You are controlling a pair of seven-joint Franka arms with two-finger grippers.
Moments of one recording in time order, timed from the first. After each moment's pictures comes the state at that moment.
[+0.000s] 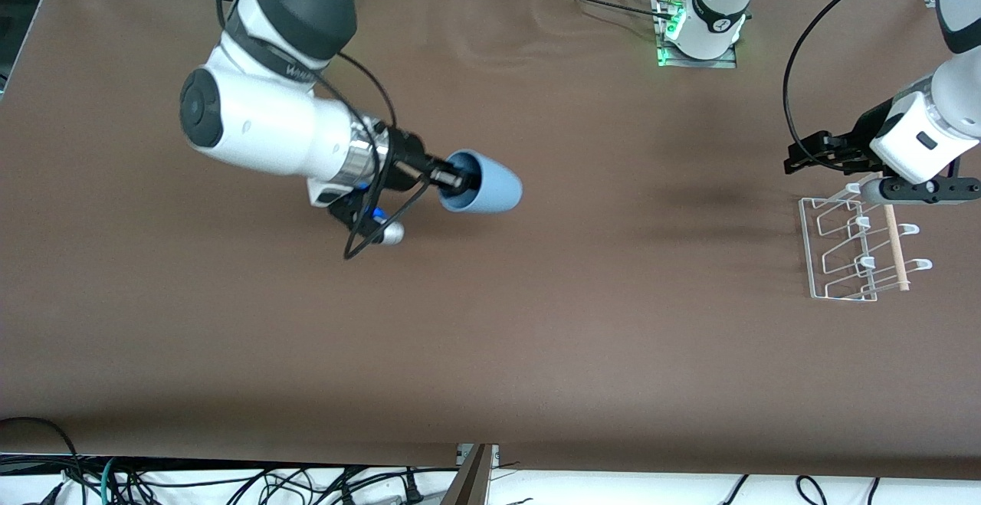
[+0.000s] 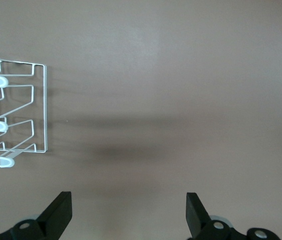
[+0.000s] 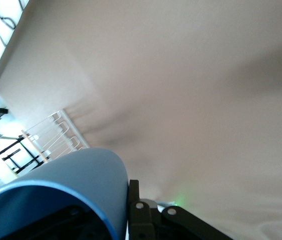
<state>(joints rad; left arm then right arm) 0.04 0.08 -0.07 -1.66 -0.09 1.61 -0.07 0.14 0.58 0.59 -1.18 0.37 1.95 1.03</state>
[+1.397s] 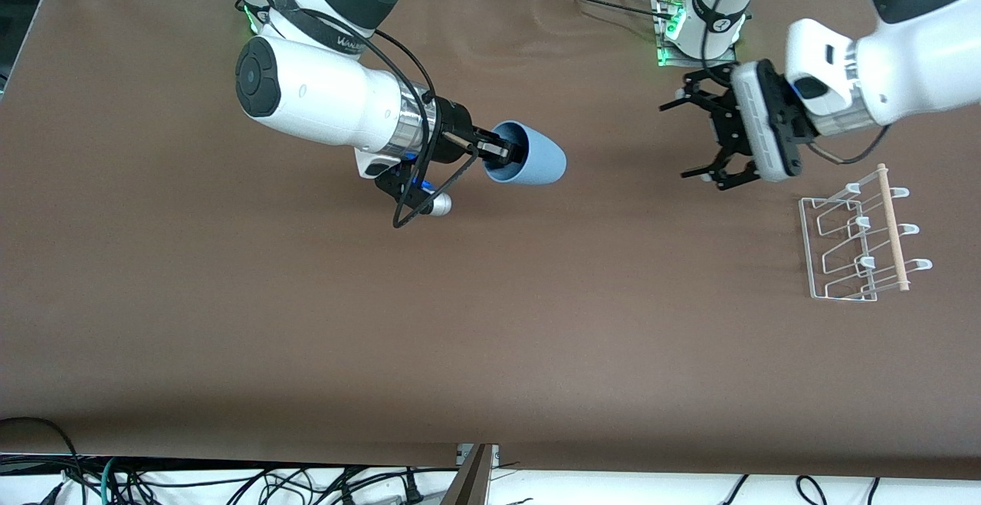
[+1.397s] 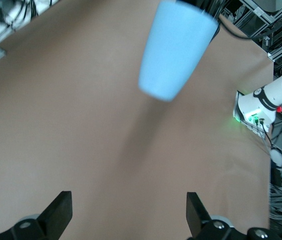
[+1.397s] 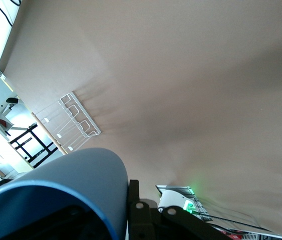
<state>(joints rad) 0.02 0.10 -0.25 -1.61 -0.66 1.73 0.93 0.20 0.59 0.61 -1.18 0.38 2.00 1.08</state>
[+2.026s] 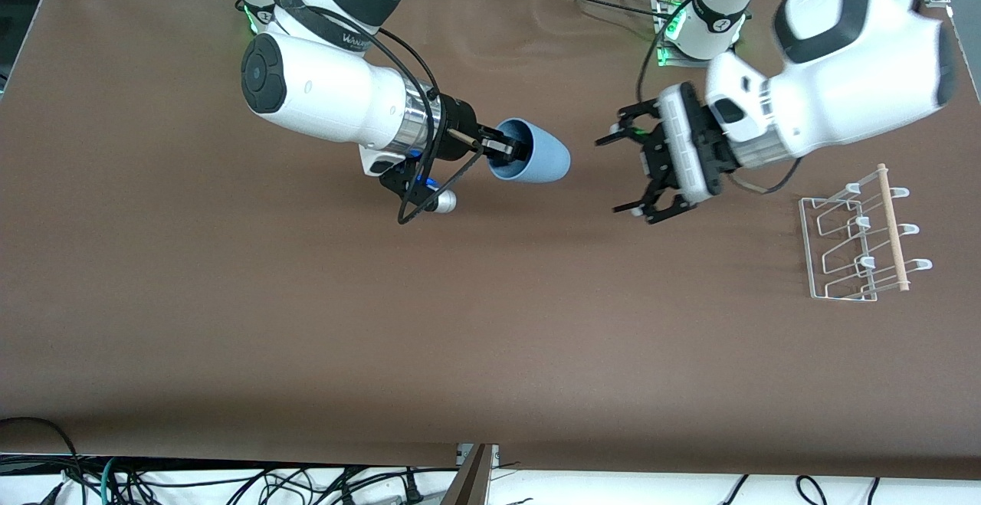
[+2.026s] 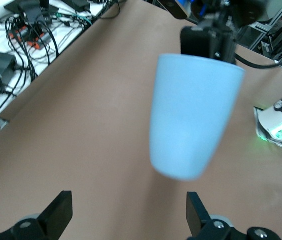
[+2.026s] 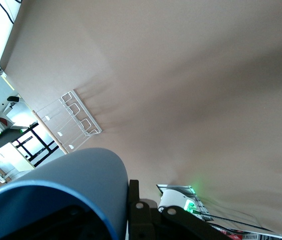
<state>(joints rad) 0.01 0.23 -0.40 -1.62 -0.71 2.04 1.08 0.20 0.59 0.61 -1.18 0.38 2.01 1.08</state>
